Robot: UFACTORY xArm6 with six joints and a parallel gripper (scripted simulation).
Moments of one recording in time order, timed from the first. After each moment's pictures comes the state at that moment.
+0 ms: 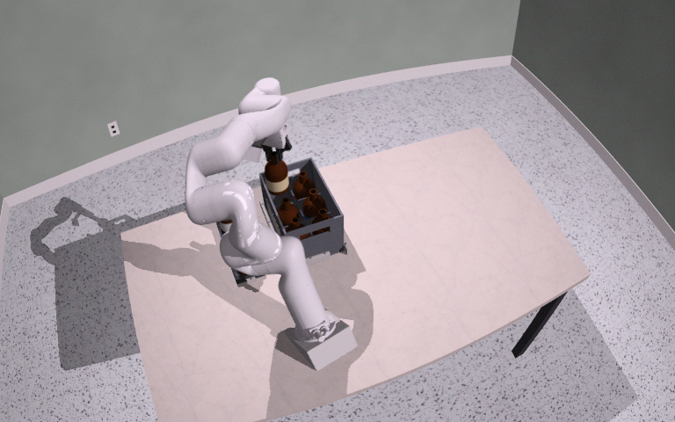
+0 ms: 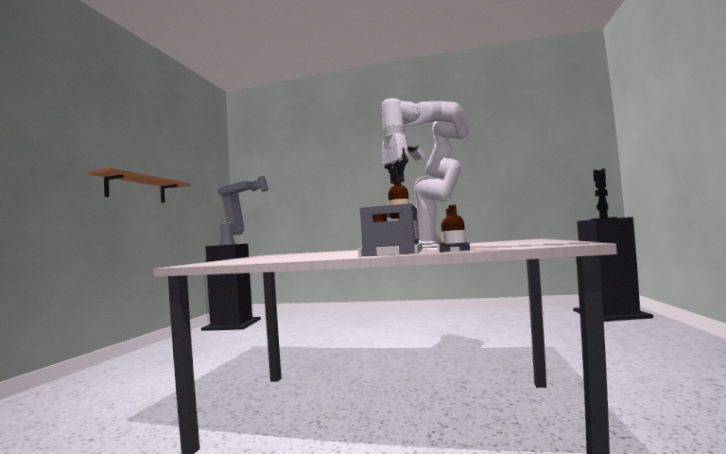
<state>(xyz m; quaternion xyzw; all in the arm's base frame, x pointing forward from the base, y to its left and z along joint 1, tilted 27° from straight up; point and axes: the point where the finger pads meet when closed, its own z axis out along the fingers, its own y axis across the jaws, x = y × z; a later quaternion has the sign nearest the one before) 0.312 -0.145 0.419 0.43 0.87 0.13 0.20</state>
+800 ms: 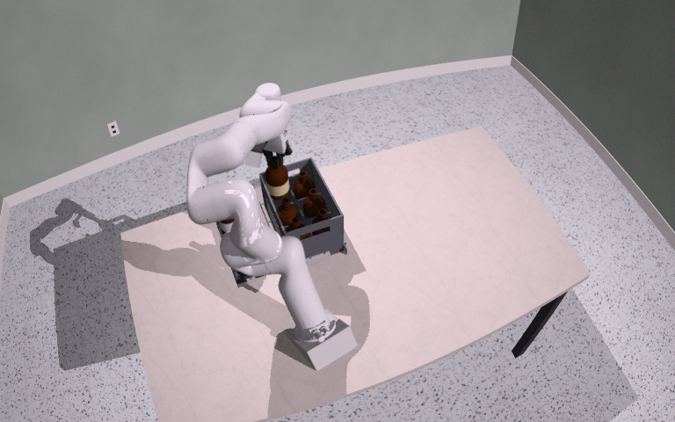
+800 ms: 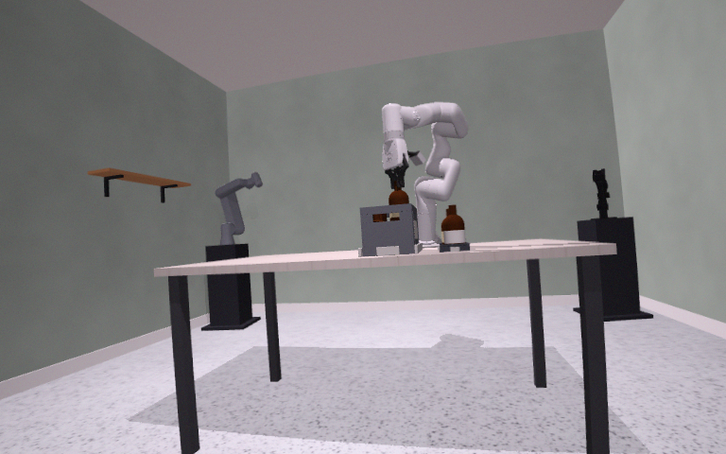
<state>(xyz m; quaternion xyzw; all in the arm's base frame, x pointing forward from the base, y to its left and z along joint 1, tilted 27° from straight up) 0.321 -0.144 0.401 0.43 0.87 0.13 0.20</state>
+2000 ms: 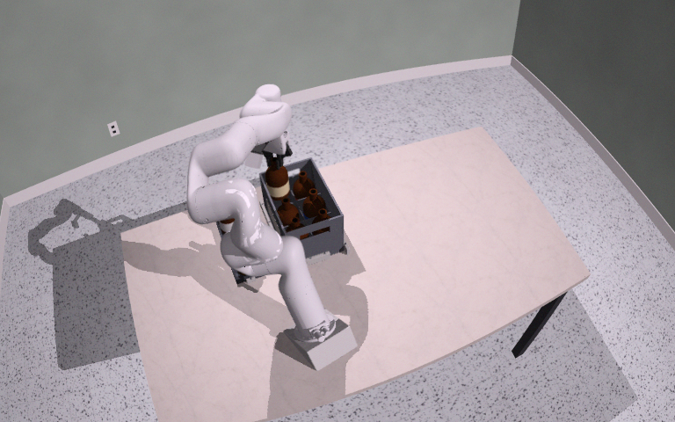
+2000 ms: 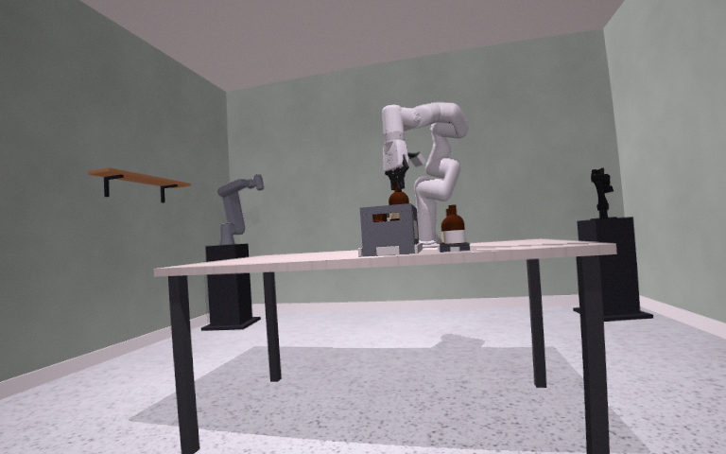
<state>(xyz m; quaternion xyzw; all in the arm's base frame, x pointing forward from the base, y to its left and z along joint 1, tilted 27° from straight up) 0.323 -0.144 0.397 0.43 0.87 0.13 0.20</state>
